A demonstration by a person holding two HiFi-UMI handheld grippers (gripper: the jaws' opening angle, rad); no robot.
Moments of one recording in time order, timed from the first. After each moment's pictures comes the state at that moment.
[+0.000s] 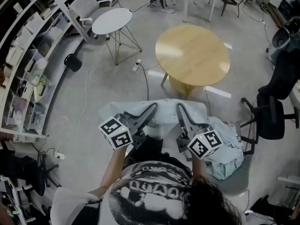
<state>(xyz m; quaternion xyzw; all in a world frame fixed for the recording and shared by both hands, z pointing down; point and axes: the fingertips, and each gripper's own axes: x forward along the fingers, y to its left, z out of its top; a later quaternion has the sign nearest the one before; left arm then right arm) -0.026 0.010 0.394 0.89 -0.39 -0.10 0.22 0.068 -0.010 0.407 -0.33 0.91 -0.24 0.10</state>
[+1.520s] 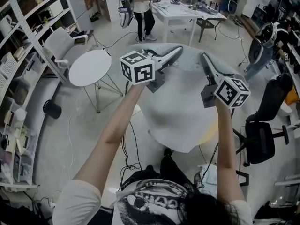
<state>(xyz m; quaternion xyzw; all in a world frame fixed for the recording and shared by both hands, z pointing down) -0.019 -0.483 0.196 0.97 -0.20 -0.14 0.03 0.074 -0.476 0.207 -0.45 0.88 -0.06 0.10</state>
